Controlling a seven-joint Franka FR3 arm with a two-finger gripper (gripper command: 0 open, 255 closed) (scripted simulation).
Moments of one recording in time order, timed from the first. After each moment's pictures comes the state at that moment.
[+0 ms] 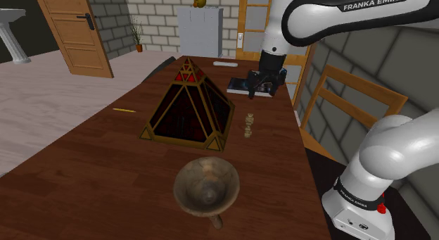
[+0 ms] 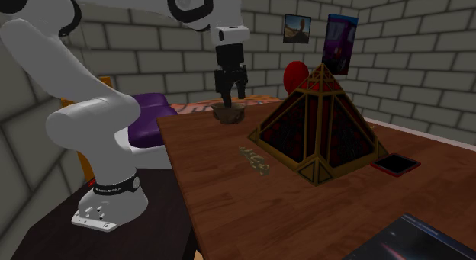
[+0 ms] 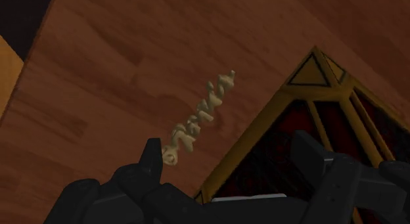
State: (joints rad) arm -0.13 -0.65 0.22 -2.45 0.15 1.91 0.44
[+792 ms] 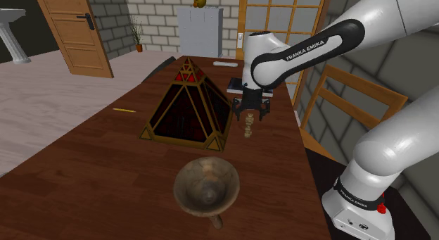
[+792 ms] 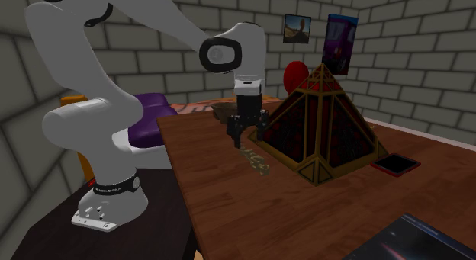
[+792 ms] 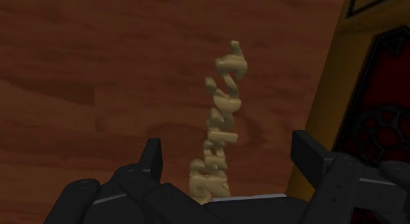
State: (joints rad) arm -0.29 -0.34 0.40 -2.51 0.11 2.20 0.93
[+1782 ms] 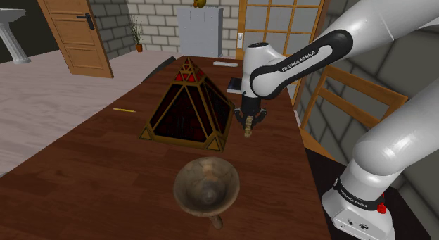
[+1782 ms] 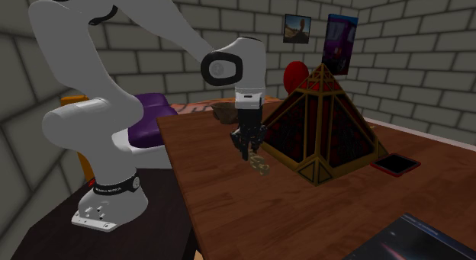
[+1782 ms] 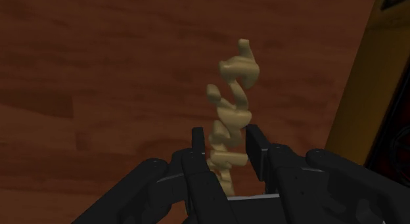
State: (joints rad) arm -0.30 -0.28 0.41 -2.55 0.09 2.30 0.95
